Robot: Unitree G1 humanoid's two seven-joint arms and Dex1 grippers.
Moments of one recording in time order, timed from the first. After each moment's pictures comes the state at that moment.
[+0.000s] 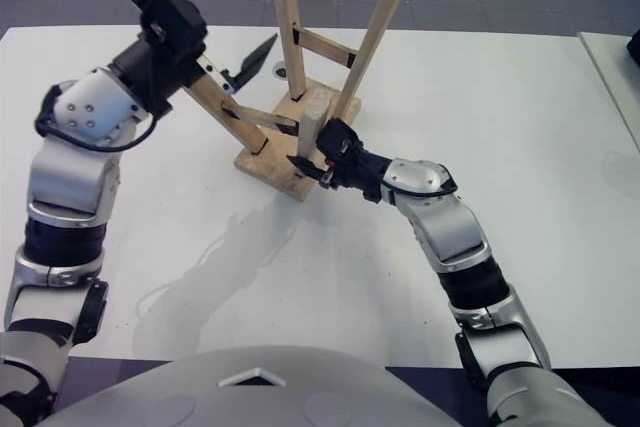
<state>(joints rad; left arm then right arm) -0.51 0.49 -0.20 -0.29 -0.05 0.23 -0.48 -0.25 -0.45 0.29 -0.23 0.25 0.41 0.66</state>
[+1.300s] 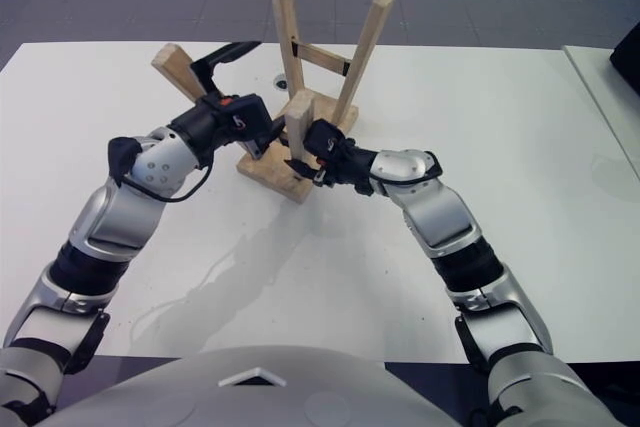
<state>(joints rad) -0.38 0.47 -0.37 -0.28 0.36 0.21 -0.43 -0.38 -0.48 0.40 -0.17 0.20 0.53 0.66</state>
